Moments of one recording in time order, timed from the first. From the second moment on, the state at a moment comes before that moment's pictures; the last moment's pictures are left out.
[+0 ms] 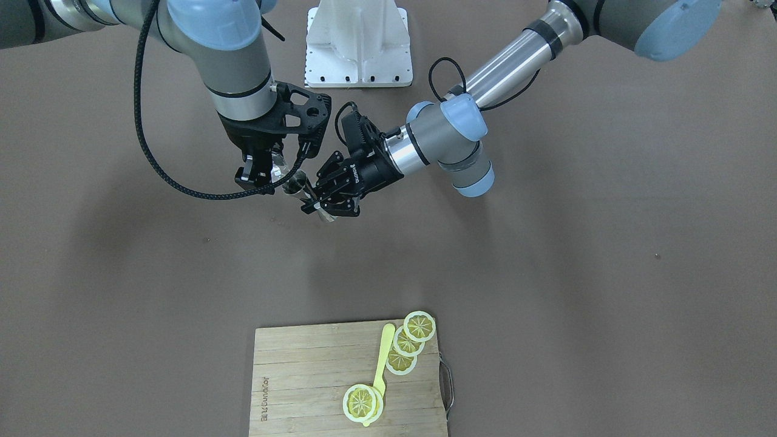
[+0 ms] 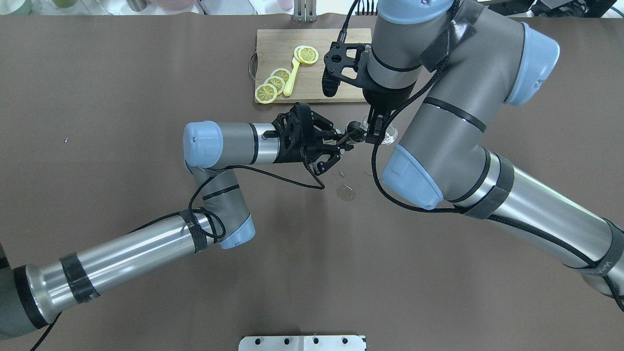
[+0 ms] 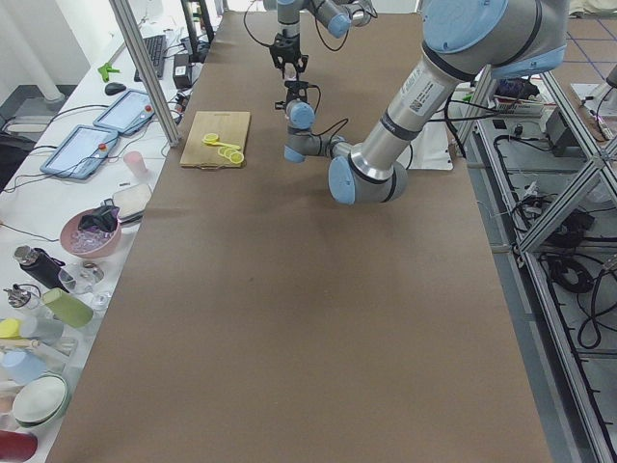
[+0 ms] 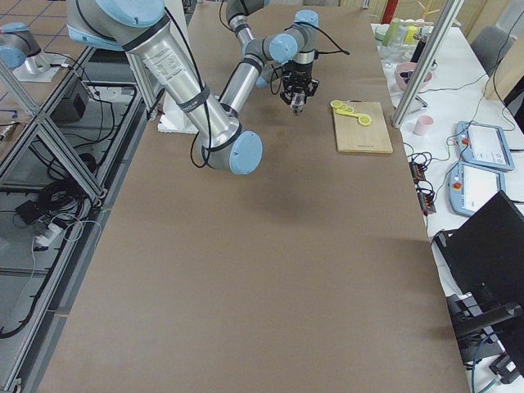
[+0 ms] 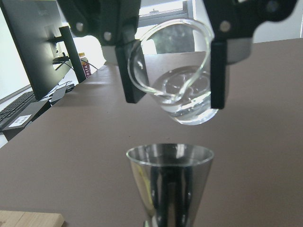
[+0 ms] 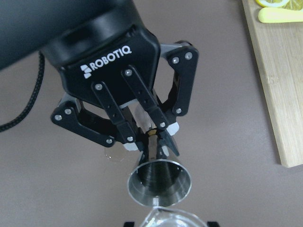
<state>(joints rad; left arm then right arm) -0.54 -2.44 -0.99 -3.17 -1.83 -0.09 0.75 -0.77 1.78 -1.98 2.04 -0.37</state>
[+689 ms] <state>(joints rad) -0.54 -2.44 -1.00 -3.17 -1.83 -0.09 0.75 -0.72 1.76 -2.08 2.02 -0.42</state>
